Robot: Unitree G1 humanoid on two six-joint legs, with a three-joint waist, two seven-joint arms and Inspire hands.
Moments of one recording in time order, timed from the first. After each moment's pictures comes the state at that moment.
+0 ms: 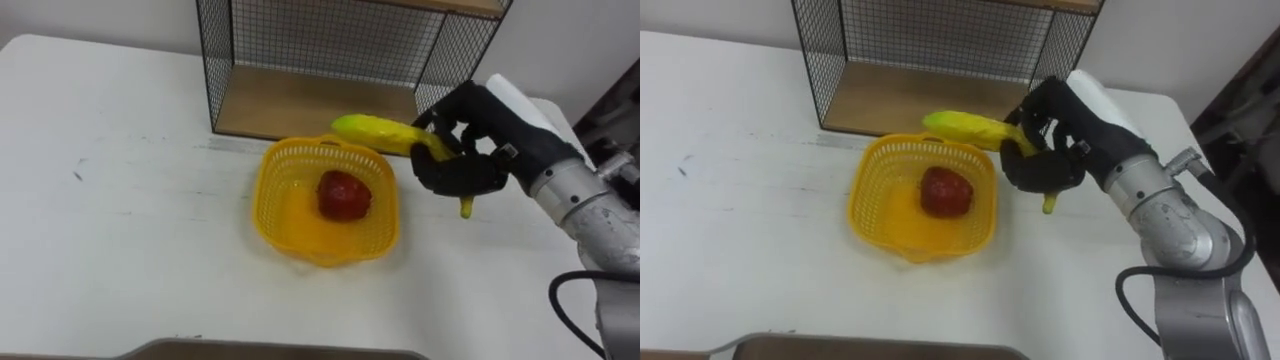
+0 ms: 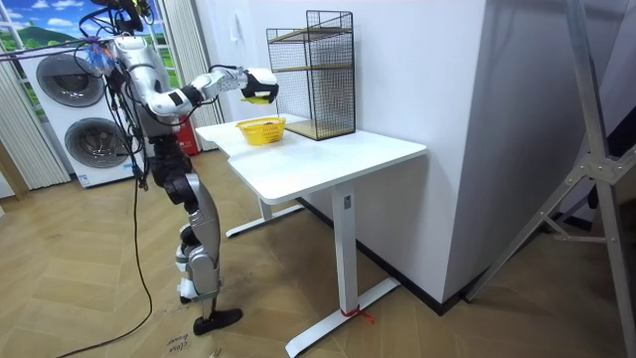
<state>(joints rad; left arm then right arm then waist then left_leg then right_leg) 0.18 0.25 0.03 1.06 0.44 0.15 -0.03 -0.05 -0.41 -0.06 -0.37 -0.43 0.18 0.50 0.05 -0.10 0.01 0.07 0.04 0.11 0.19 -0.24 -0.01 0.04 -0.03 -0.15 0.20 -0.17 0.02</state>
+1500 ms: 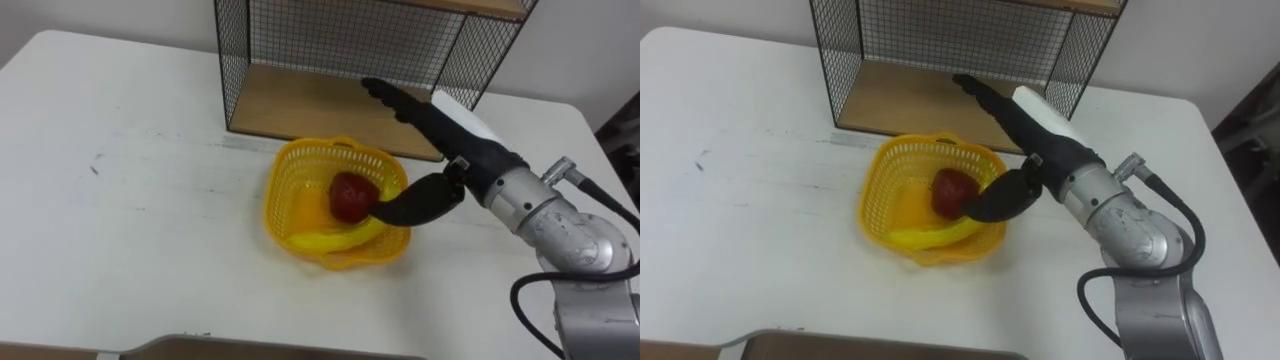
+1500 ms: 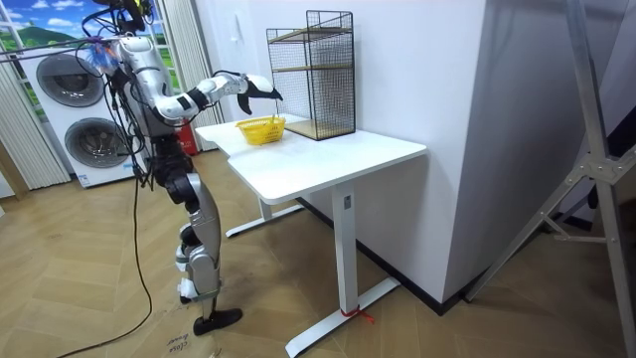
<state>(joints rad) 0.17 0.24 -0.01 1.06 0.40 0.14 0.03 -0.06 -0.33 0.02 -0.38 -0.43 0.18 0.55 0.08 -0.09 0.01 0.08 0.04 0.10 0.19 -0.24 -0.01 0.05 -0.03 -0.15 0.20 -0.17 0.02</state>
